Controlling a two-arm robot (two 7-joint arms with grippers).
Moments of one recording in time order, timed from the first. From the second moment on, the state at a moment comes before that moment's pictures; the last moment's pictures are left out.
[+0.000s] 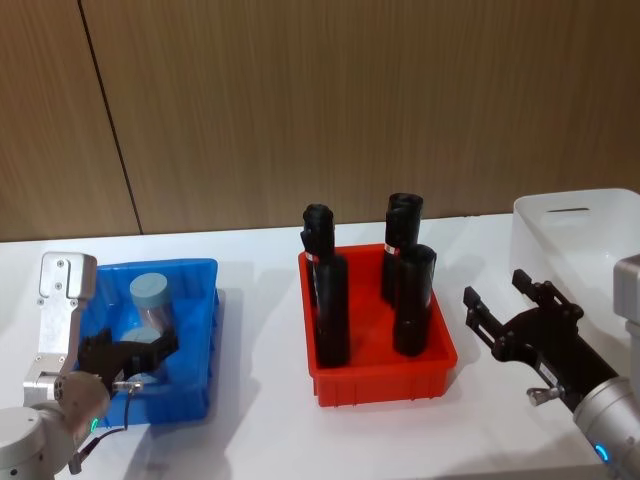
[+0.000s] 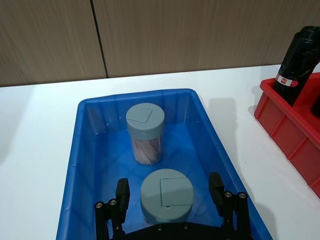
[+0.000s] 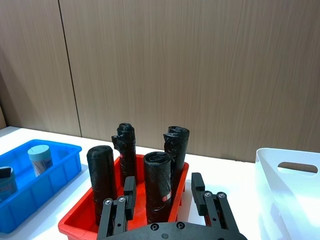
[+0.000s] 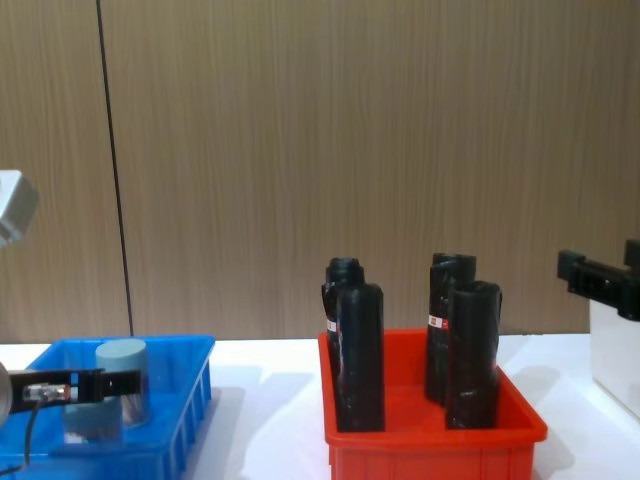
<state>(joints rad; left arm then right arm) -0.32 0.37 0.28 -1.34 -0.51 0.33 0.07 -0.01 0.34 -0.23 -1.77 0.29 0.03 0.07</state>
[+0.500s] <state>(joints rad) -0.33 0.37 0.28 -1.30 -0.48 0.32 0.02 -0.01 0.34 -0.23 -1.77 0.29 0.03 0.07</state>
